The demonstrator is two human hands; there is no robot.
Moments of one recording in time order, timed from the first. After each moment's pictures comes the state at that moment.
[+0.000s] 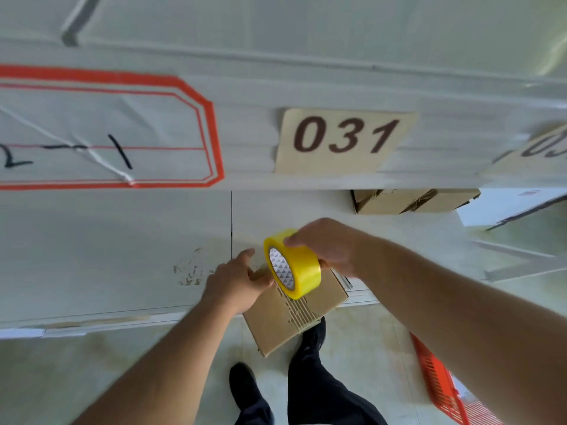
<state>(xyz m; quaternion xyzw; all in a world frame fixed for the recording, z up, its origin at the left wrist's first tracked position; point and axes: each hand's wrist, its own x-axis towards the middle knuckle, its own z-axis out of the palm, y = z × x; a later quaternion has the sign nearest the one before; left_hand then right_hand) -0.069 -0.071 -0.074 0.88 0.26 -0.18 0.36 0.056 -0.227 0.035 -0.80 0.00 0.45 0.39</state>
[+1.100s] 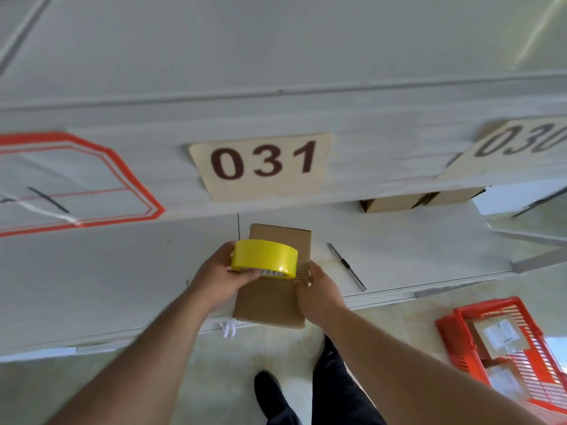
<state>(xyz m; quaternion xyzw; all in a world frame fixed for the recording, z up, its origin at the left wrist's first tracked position) -0.064 -0.026 -0.055 0.81 0.26 -0.09 0.52 -0.012 -0.235 -0.061 -0.86 0.06 0.34 0.39</state>
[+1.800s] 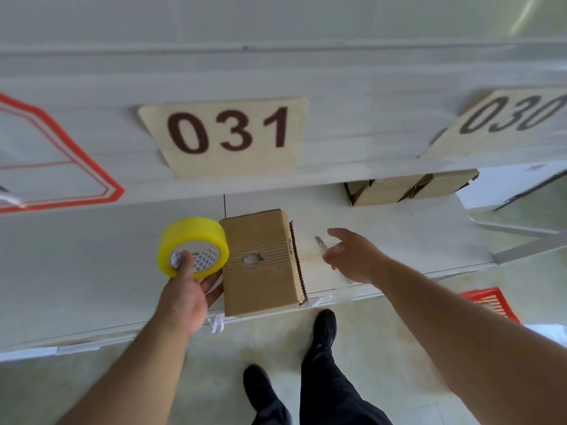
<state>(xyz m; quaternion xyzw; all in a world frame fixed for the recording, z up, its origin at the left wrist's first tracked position) -0.086 -0.031 -0.076 0.37 0.46 0.03 0.80 0.073 -0.311 -0.036 -0.88 -0.02 0.37 0.29</state>
